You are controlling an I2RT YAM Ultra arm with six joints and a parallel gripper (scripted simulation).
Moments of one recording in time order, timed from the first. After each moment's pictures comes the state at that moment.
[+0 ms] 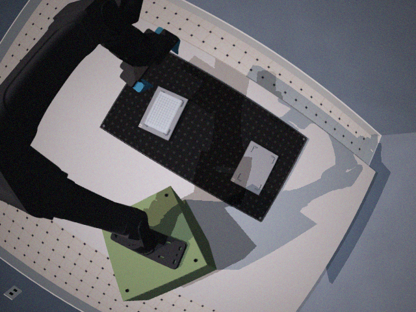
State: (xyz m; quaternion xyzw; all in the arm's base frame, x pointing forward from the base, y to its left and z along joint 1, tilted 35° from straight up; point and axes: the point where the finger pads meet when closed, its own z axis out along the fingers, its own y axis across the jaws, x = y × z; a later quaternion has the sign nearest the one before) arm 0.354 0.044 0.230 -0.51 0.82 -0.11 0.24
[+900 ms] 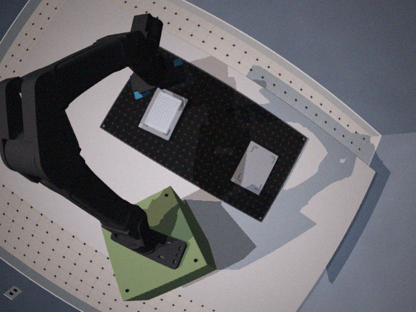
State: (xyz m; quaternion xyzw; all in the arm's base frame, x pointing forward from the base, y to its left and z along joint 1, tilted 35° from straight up) arm 0.388 0.091 0.131 -0.28 0.93 0.05 0.25
